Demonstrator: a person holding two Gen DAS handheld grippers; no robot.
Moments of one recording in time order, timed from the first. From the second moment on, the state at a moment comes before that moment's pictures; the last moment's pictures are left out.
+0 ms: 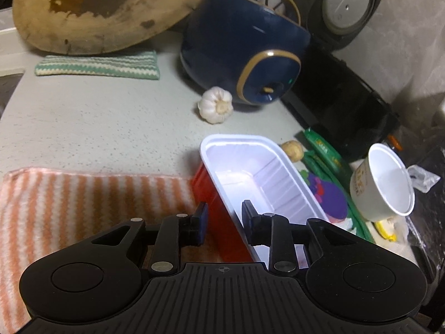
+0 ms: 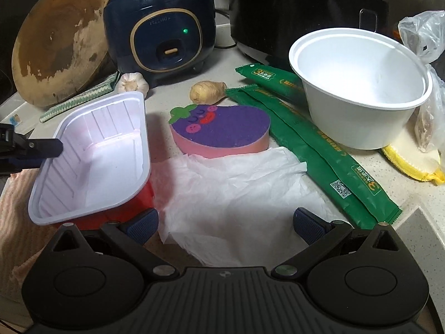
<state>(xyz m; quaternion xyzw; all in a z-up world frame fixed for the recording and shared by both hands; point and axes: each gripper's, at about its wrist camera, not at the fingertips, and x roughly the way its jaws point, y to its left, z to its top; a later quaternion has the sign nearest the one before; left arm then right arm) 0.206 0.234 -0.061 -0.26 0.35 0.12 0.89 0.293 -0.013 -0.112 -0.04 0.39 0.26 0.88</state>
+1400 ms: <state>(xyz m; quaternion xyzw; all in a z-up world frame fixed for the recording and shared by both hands) 0.245 0.228 -0.066 -0.22 0.36 0.08 0.90 0.285 -0.036 -0.101 0.01 0.38 0.29 0.88</state>
